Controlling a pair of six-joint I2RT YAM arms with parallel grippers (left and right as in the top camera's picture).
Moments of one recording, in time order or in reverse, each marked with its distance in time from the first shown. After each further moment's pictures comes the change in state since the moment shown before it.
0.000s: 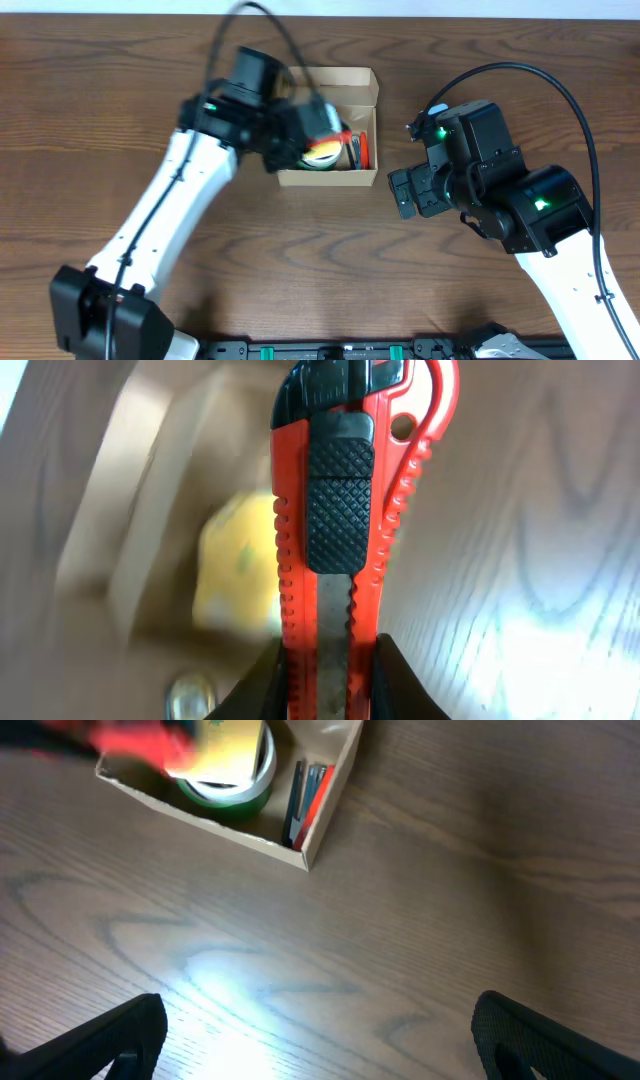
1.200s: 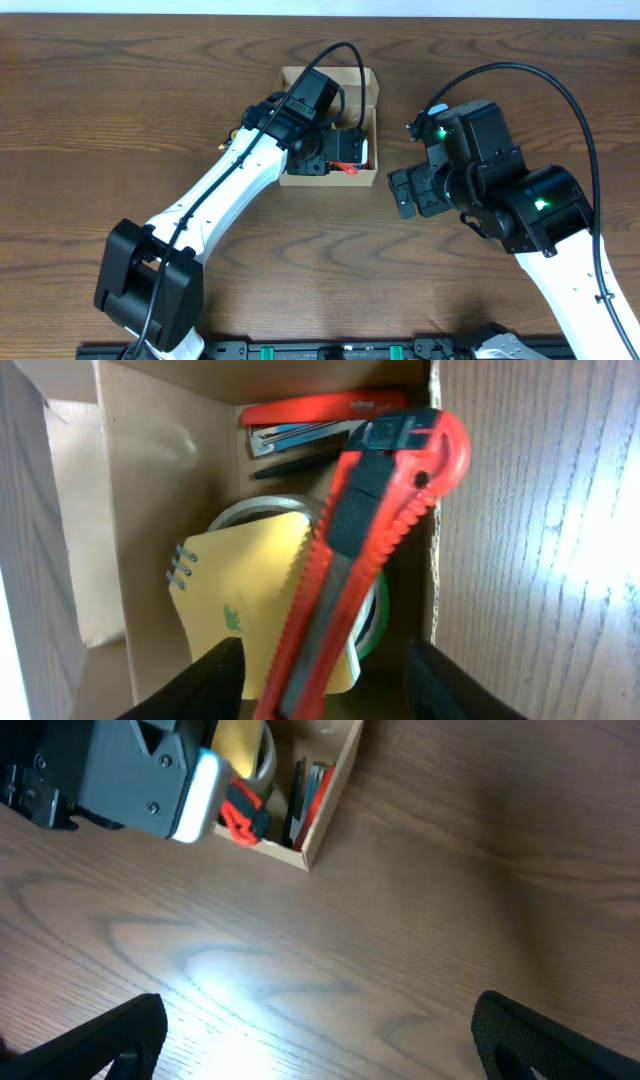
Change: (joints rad) left arm -0.122 0.153 0.000 0.084 -0.275 0.195; right arm 0.000 0.000 0.000 0.000 0.000 0.000
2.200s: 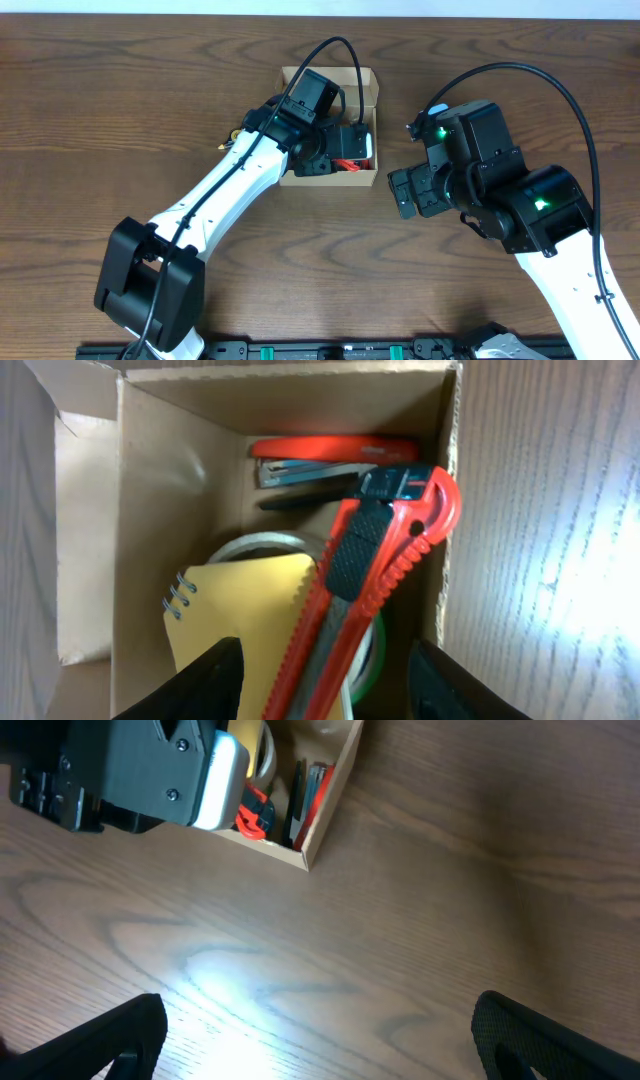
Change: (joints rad) left arm 0.000 0.000 -0.040 0.091 0.063 -0.099; right arm 0.000 0.000 0.000 0.000 0.000 0.000
